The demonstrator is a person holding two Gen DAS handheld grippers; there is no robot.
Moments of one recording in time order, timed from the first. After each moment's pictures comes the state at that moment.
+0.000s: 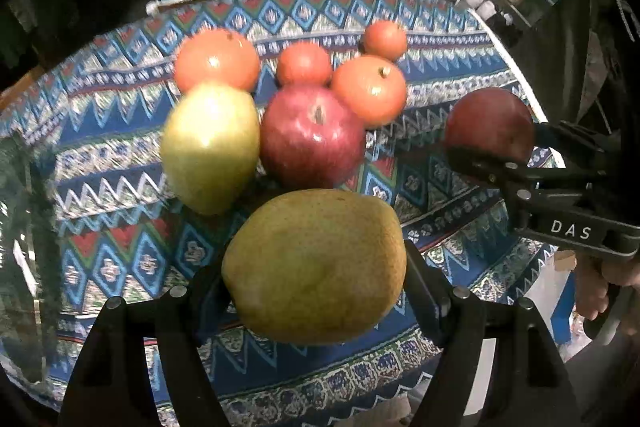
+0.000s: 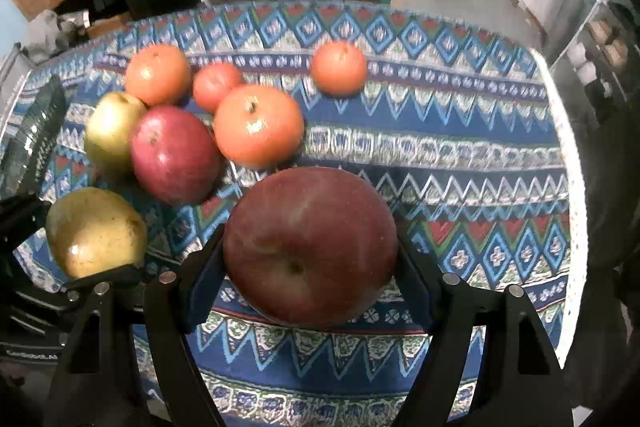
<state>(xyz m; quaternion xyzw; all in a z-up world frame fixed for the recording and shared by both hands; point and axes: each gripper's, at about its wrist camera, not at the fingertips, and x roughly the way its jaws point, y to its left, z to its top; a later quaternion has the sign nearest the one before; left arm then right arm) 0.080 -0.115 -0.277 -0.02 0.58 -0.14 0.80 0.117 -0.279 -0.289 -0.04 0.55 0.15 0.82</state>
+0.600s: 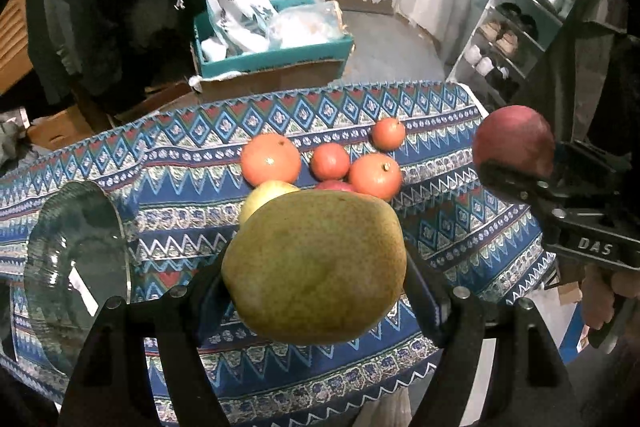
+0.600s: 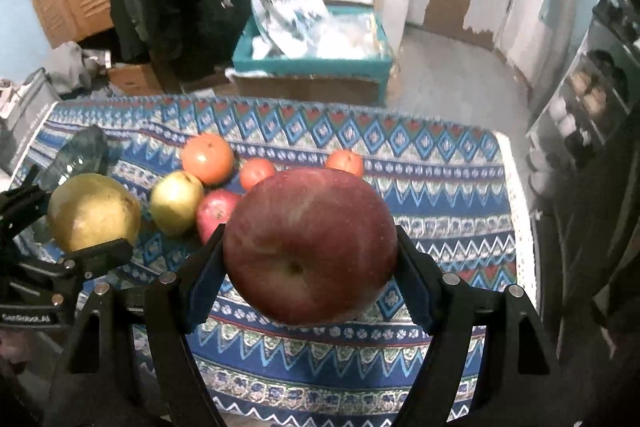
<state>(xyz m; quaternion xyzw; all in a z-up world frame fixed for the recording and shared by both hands) 0.070 -0.081 -0.191 -0.02 0.50 -0.11 0.86 0.089 -0.260 -0.195 -0.05 0.45 0.16 0.88</state>
